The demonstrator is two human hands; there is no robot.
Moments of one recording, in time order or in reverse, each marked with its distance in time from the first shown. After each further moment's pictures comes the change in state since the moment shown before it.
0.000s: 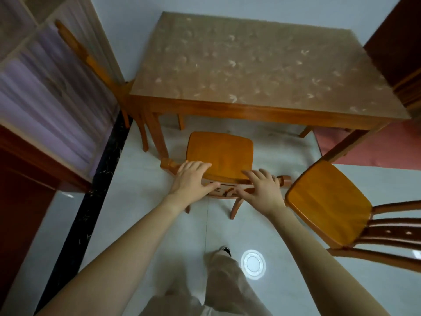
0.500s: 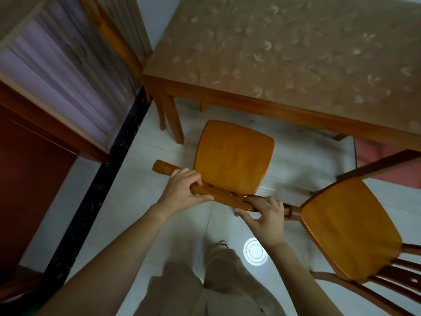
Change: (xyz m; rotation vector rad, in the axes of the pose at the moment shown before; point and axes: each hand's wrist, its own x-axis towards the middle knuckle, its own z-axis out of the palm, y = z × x) left_hand 0.036 -0.027 0.041 -0.199 0.109 -0.117; right_hand 0.034 0.051 0.041 0.333 0.233 -0.159
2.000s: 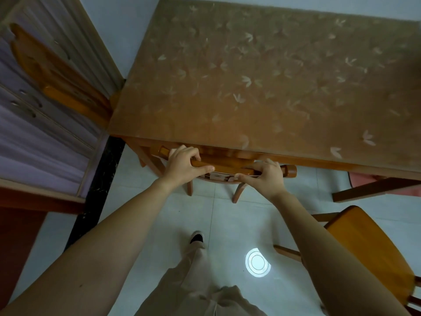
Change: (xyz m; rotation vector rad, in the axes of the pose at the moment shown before) left_hand 0.332 -0.059 -0.032 -0.034 -0.014 -0.064; right_hand 0.339 0.062 0.002 0.063 -0.122 0.114
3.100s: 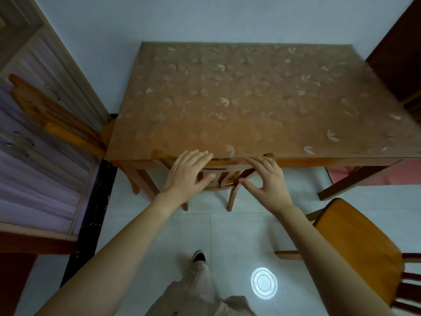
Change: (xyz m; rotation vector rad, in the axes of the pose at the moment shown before) left_hand -0.053 0.060 -0.053 0.295 0.009 0.434; right_hand -0.074 -0.056 -0.043 -0.152 0.234 -0.081
